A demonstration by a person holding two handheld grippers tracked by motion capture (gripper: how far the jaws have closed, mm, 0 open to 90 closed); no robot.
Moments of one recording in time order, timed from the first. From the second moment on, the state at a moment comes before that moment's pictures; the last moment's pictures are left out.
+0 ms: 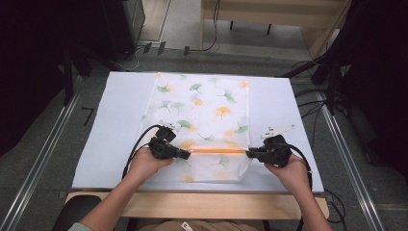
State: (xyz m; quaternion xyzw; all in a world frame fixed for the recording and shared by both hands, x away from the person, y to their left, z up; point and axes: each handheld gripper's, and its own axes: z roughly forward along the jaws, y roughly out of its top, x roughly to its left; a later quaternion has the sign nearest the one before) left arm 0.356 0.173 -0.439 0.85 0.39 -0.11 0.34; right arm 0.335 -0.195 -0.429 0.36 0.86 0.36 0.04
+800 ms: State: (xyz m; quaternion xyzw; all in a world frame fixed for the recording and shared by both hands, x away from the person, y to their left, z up) left arm 0.353 0.212 -0.431 0.84 0.41 -0.10 0.34; right arm 0.336 -0.198 -0.430 0.37 0.86 0.36 0.04
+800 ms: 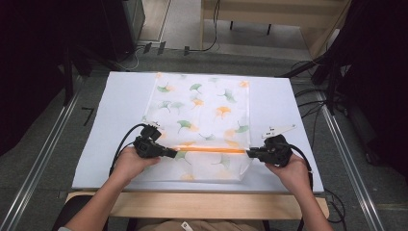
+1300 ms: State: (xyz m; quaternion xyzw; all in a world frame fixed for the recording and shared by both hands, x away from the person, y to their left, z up) left arm 0.353 0.214 -0.431 0.84 0.41 -0.10 0.34; right arm 0.336 -0.199 -0.430 0.37 0.86 0.36 0.04
